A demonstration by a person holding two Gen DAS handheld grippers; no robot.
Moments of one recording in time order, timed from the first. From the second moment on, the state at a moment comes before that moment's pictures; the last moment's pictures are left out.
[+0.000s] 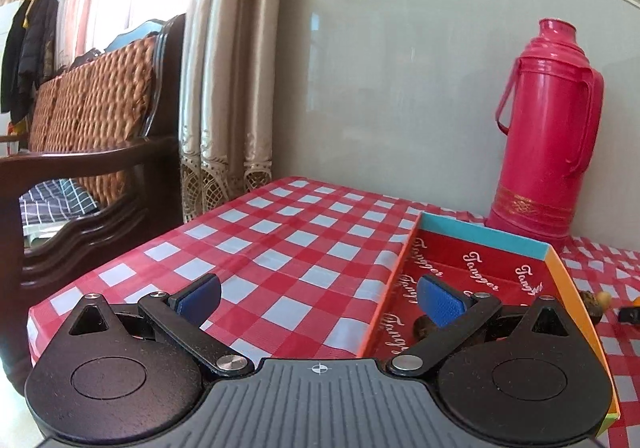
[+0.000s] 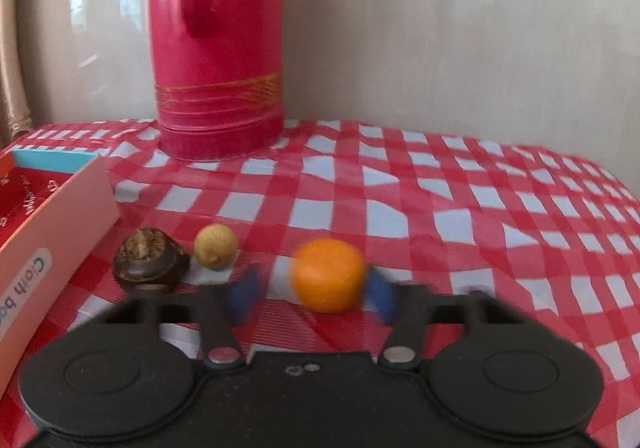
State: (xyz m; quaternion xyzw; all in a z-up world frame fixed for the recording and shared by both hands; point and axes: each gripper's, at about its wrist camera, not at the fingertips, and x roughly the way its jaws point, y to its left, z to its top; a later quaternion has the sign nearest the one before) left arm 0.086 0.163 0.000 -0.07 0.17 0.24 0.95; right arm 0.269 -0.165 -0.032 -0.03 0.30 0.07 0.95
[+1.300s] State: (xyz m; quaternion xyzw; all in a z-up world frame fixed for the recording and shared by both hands) left arm 0.049 0.201 -0.007 -0.09 0.18 0.27 0.94; right arm 0.146 -0.023 0.028 -0.06 0.15 0.24 0.96
